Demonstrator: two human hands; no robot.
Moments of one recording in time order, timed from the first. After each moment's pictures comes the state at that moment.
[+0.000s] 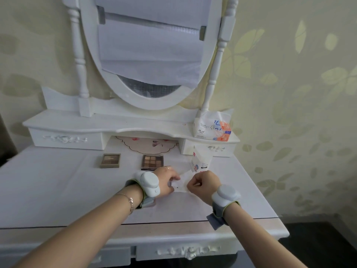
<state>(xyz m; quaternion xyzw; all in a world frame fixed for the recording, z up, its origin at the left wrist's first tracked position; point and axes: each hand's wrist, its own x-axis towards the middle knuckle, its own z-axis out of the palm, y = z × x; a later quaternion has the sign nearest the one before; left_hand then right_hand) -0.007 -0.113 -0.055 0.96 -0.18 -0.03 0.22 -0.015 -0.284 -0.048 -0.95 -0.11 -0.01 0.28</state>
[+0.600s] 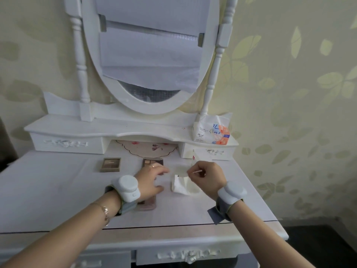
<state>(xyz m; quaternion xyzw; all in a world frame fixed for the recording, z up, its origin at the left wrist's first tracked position) -0.027 -0.078 -0.041 0.94 -0.17 0.03 0.30 -0.019 -0.283 -0.017 -0.89 -0.15 -0.08 0.42</state>
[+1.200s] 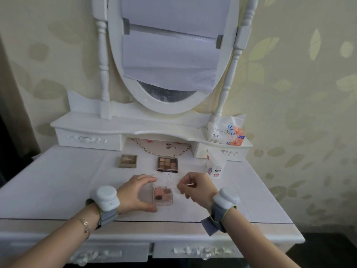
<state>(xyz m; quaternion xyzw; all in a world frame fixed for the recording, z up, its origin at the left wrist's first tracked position) -0.073 -0.008 -0.069 0.93 -0.13 -0.04 0.34 -0.042 -0.228 -0.037 -0.87 -0.15 0.08 0.47</state>
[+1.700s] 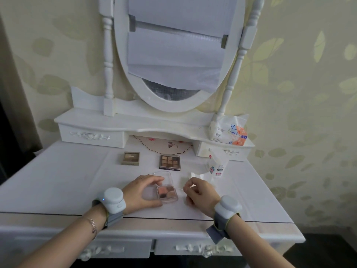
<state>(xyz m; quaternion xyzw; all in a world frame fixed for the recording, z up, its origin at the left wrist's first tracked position) -0.072 -0.012 -0.083 0.91 -0.16 0.01 0.38 -0.051 -0.234 -0.054 -0.90 -0.16 0.08 0.40</state>
